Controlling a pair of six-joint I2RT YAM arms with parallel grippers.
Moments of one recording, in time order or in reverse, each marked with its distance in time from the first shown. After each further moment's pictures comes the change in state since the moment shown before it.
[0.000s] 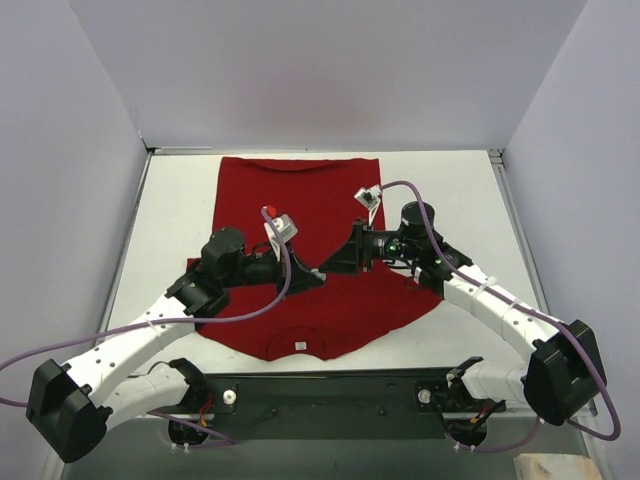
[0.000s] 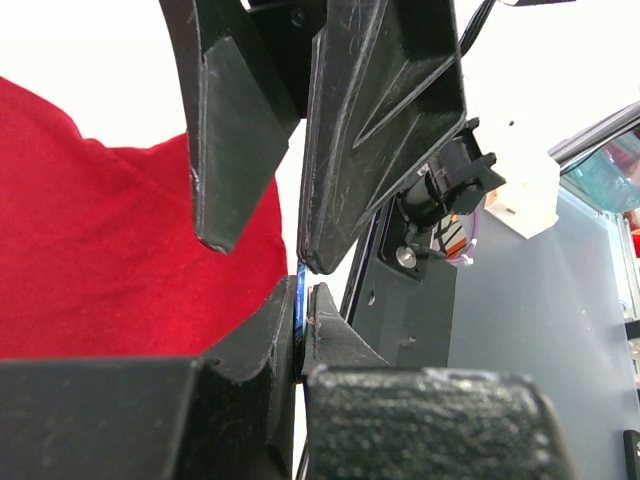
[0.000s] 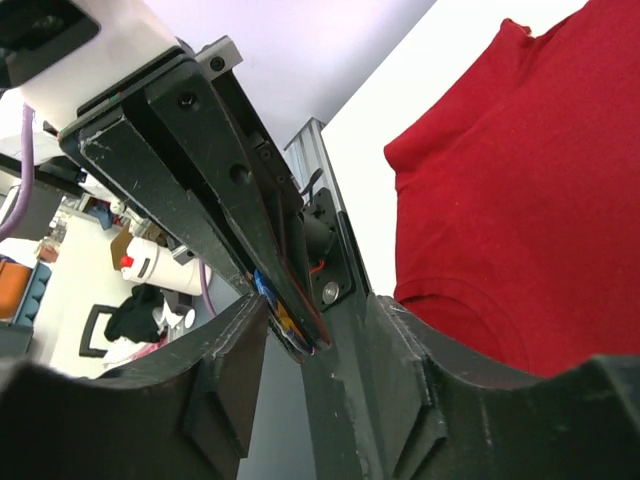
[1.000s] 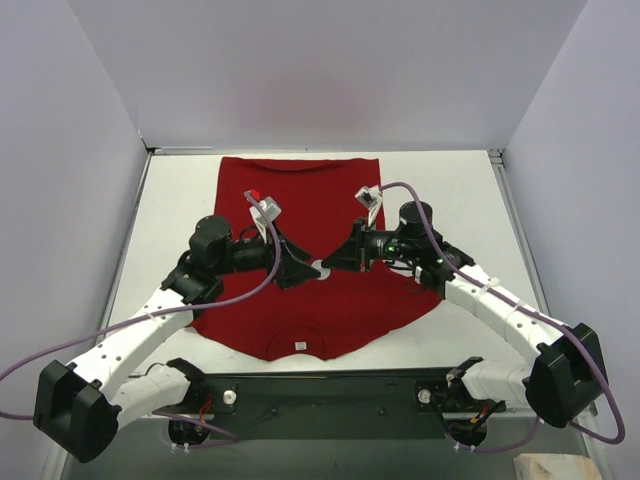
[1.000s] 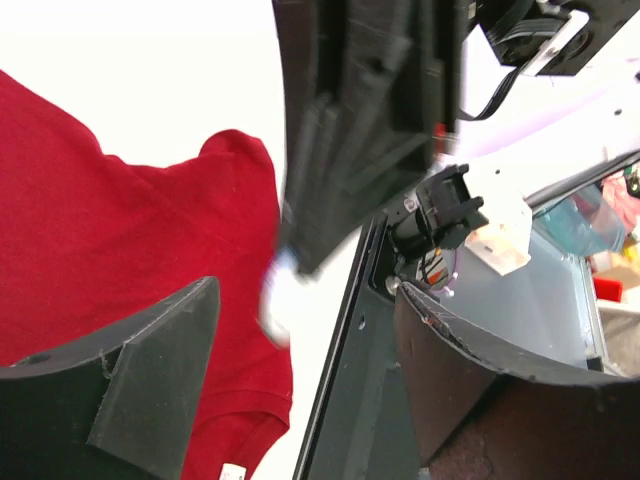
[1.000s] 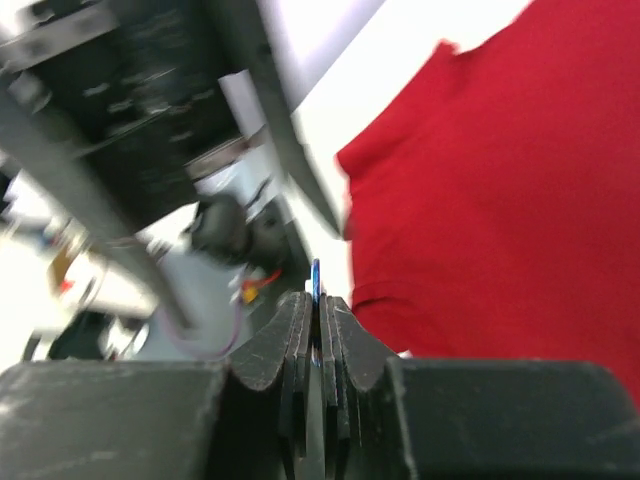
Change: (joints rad) left arm 0.132 0.036 0.016 0.082 0.105 -0.113; right arm 0.018 -0.015 0.029 -0.105 0.080 -0.109
